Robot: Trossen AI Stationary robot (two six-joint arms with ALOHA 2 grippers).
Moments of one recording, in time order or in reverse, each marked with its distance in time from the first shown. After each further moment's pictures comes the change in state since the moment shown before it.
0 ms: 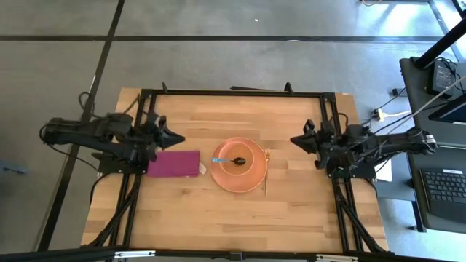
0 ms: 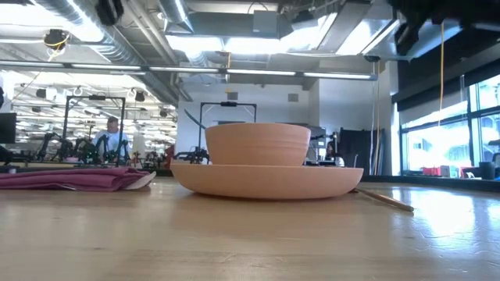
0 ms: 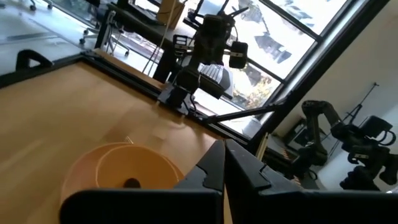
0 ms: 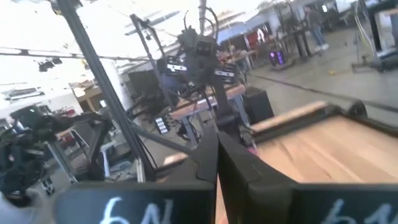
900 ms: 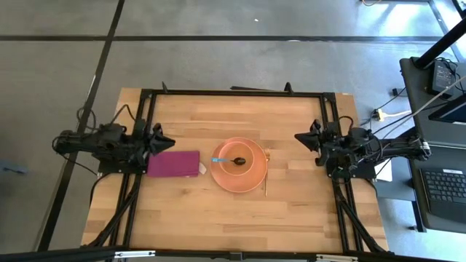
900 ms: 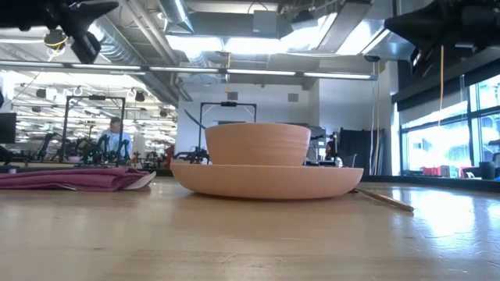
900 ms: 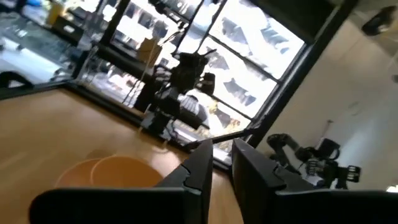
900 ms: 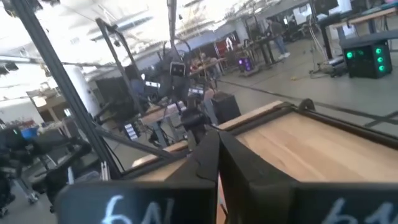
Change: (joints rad) left arm 0.000 -0.476 -0.403 0.158 0.006 -0.004; right arm -0.020 -0.223 -0.114 -0.136 0.126 -0.021
